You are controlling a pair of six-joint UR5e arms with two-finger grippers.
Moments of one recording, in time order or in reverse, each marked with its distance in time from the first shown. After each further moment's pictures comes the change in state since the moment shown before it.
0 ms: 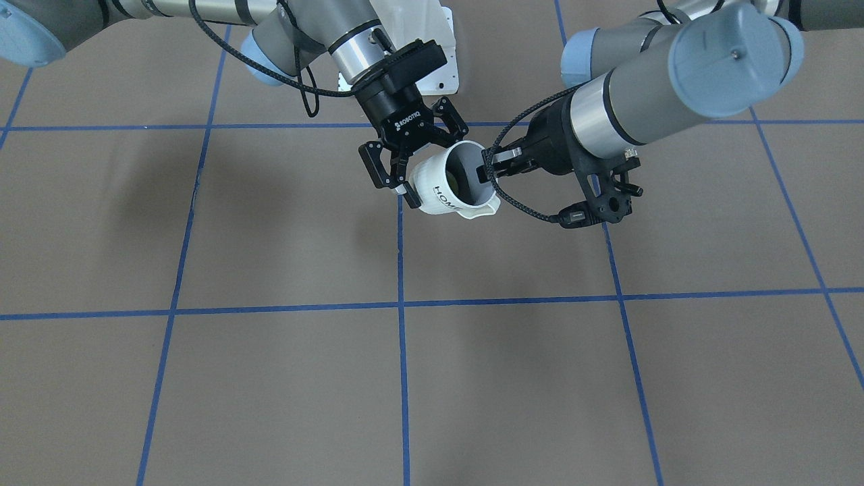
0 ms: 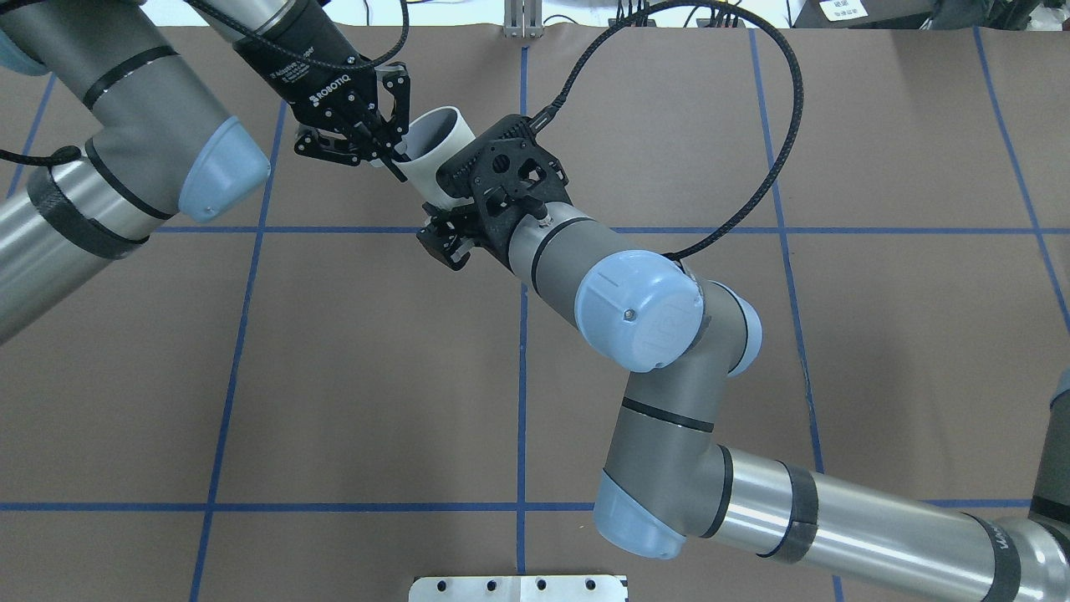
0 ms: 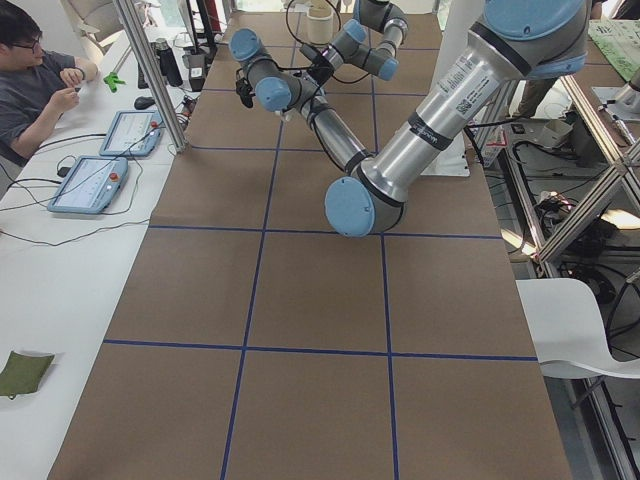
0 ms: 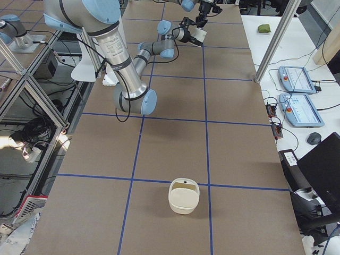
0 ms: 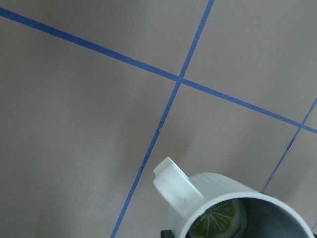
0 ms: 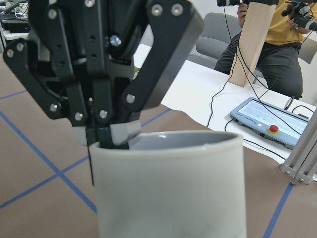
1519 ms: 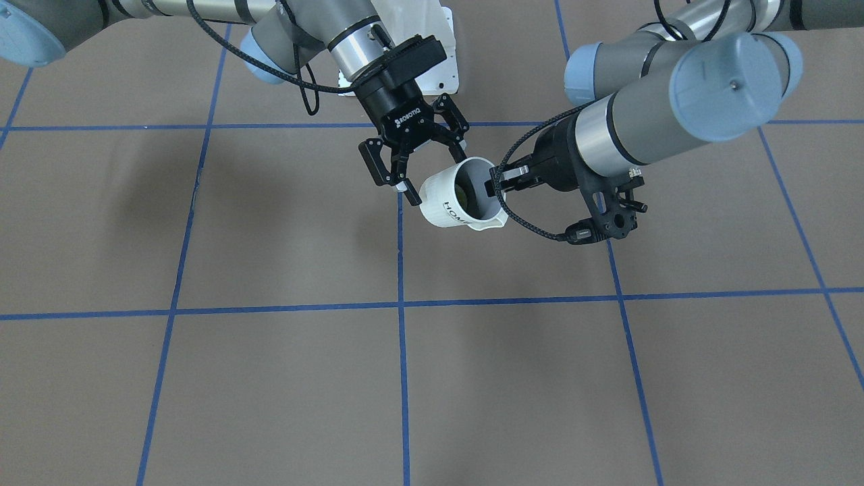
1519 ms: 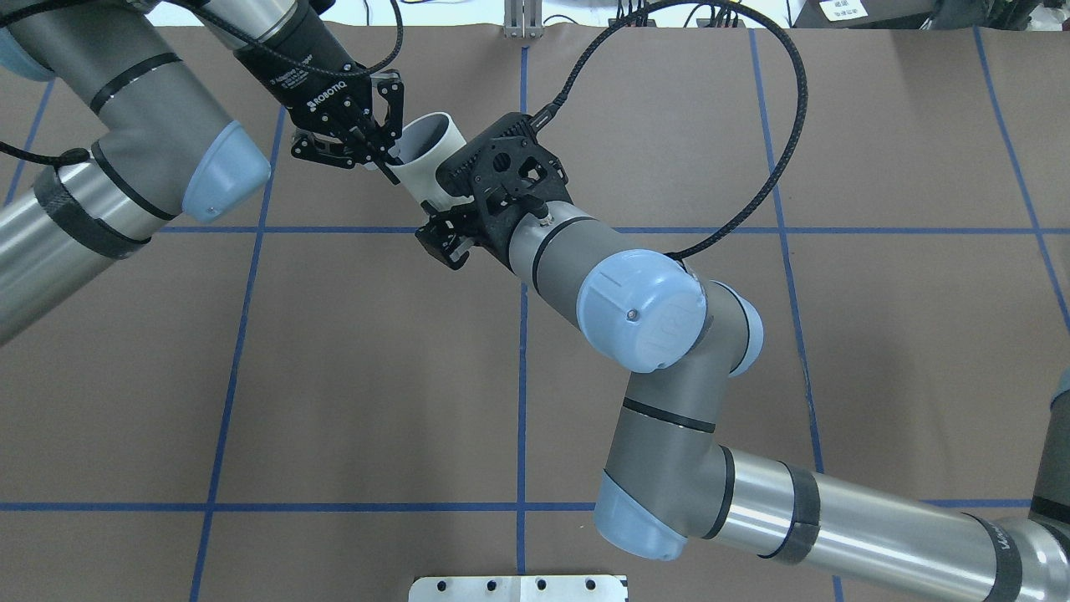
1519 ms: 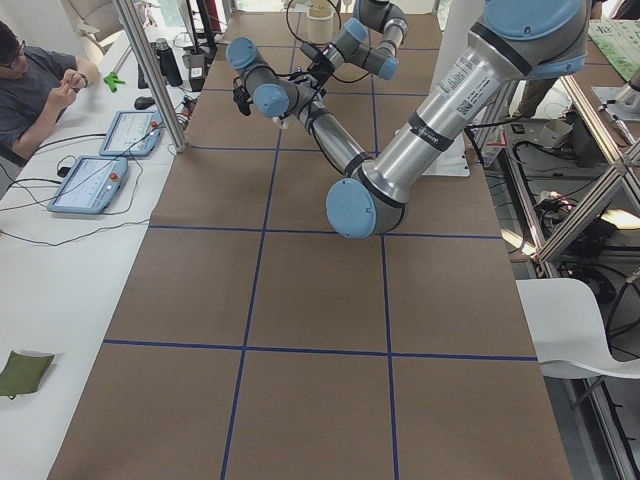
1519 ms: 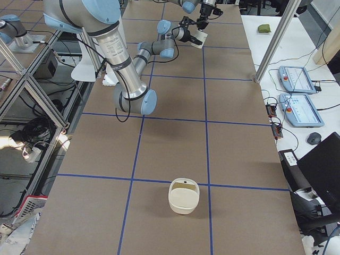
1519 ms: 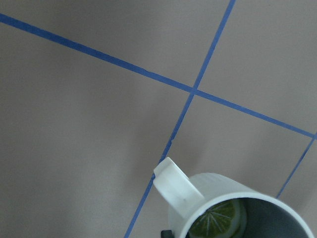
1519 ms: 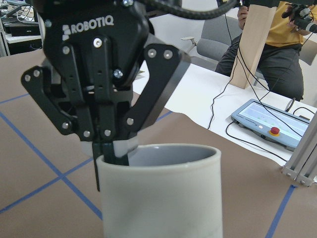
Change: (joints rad) left arm 0.000 0.006 0.035 -0.002 0.009 0.015; right arm 0.000 -0.001 0.007 0.002 0.001 0.001
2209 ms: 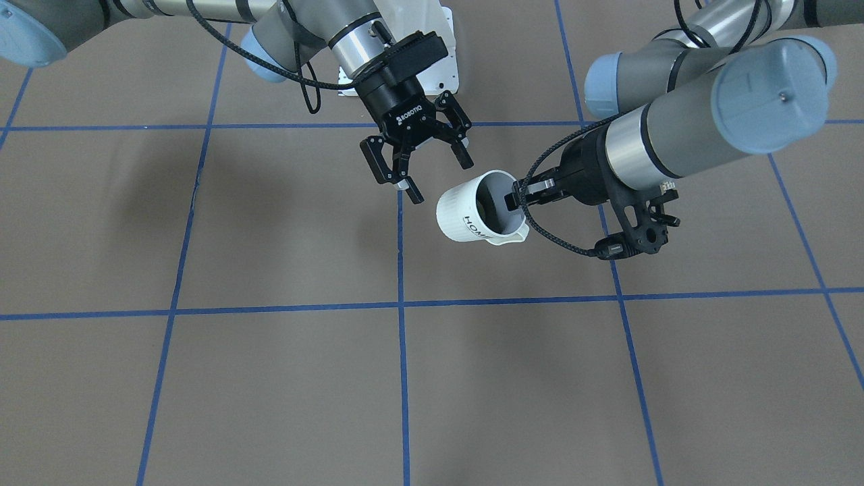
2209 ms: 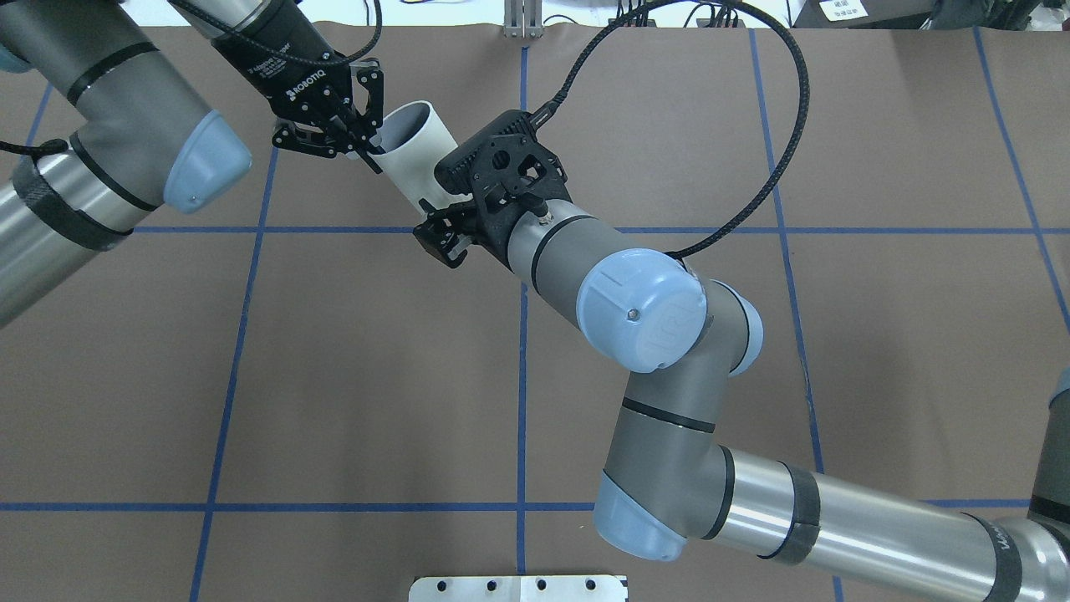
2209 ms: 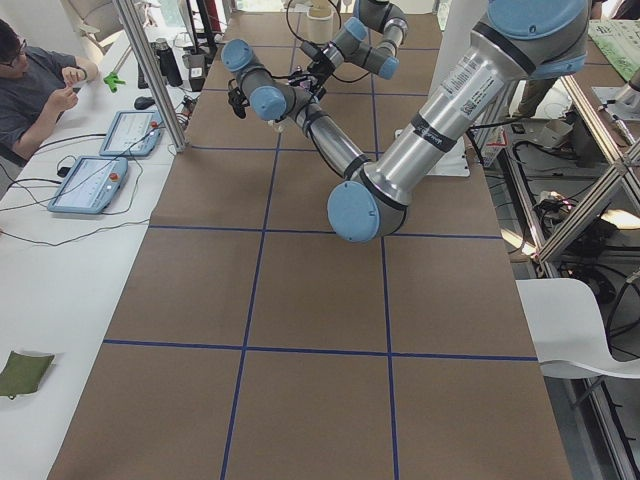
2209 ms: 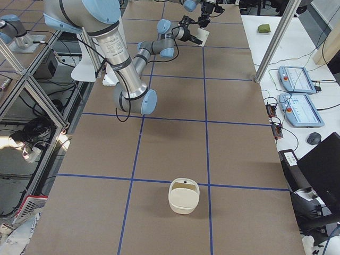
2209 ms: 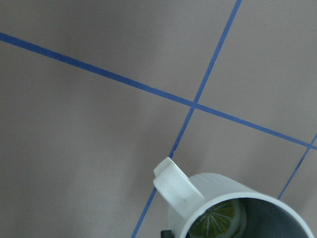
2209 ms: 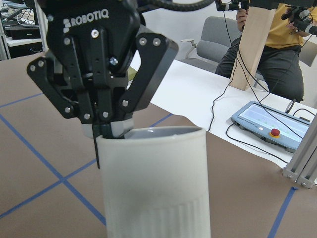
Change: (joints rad) left arm -0.019 0.020 -0.002 -0.001 0.000 0.020; right arm 0.000 0.002 0.004 0.000 -0.001 0.003
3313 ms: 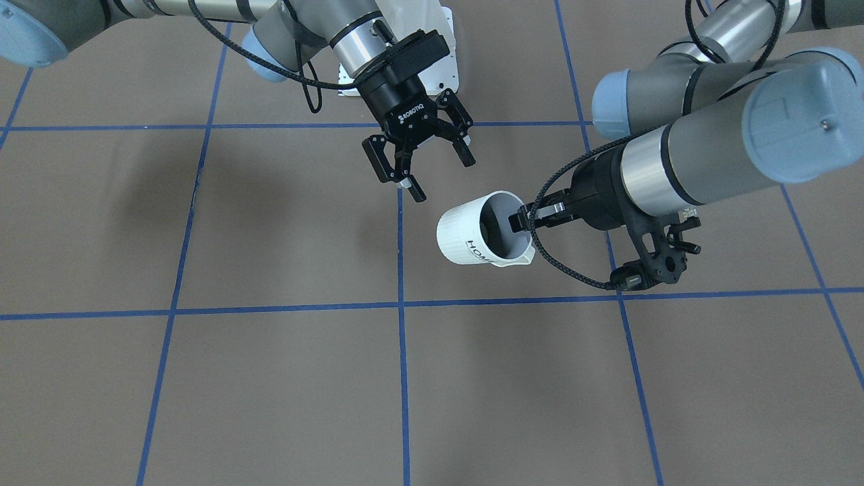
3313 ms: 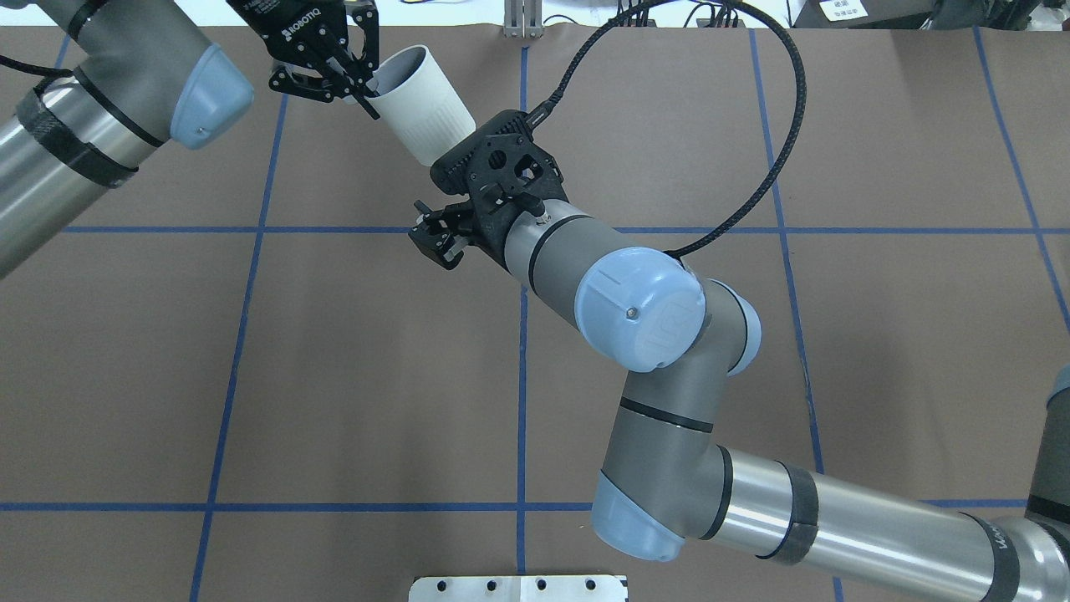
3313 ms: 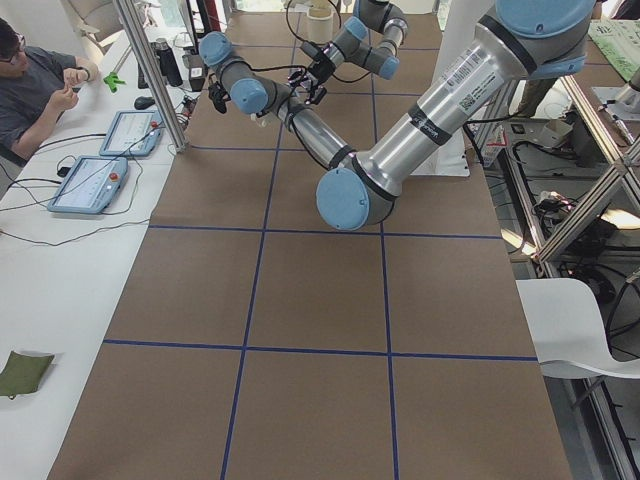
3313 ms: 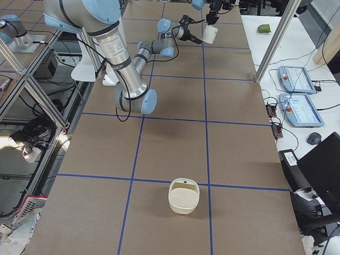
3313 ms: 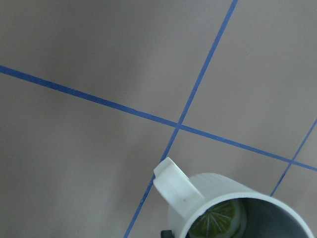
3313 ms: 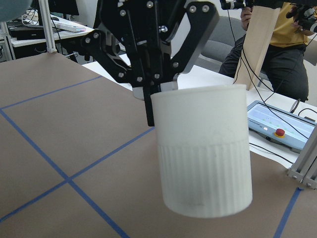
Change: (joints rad) left arm -0.068 -0.082 0.122 -0.006 -0.040 0.047; right arm 0.000 0.006 0.000 0.001 0.012 0.002
